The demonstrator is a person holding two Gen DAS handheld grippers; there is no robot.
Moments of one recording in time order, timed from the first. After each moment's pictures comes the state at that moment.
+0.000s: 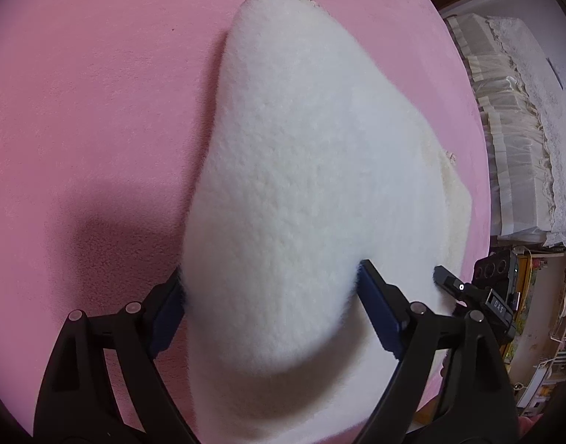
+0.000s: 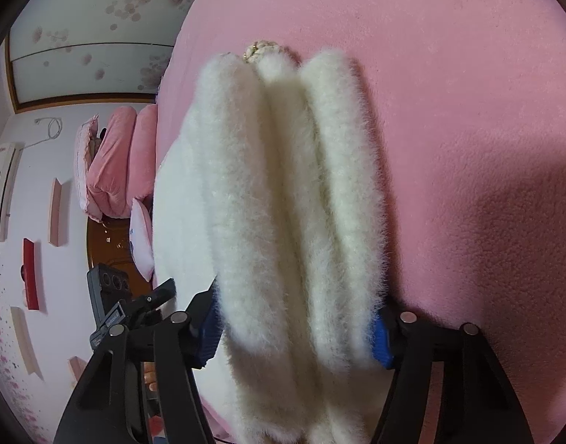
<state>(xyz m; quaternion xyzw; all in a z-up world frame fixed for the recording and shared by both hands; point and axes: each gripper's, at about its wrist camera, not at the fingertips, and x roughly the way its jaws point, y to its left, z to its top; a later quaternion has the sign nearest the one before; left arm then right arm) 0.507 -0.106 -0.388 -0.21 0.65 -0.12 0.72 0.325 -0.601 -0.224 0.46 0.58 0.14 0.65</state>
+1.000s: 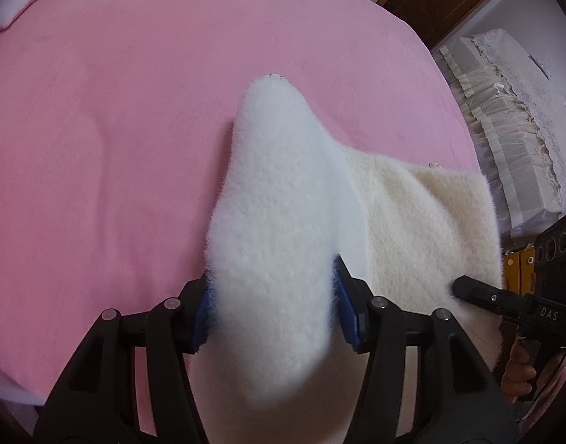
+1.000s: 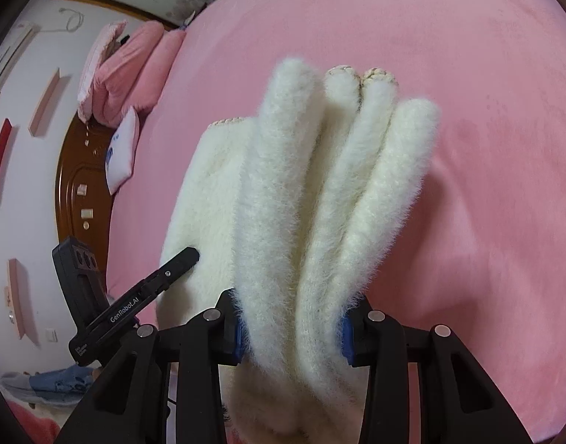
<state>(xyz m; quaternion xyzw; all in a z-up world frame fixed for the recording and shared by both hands) 0.256 -0.159 -0.270 -0.18 0.57 -0.06 0.80 0.185 -0.546 -0.060 0.28 0.63 0.17 0.70</state>
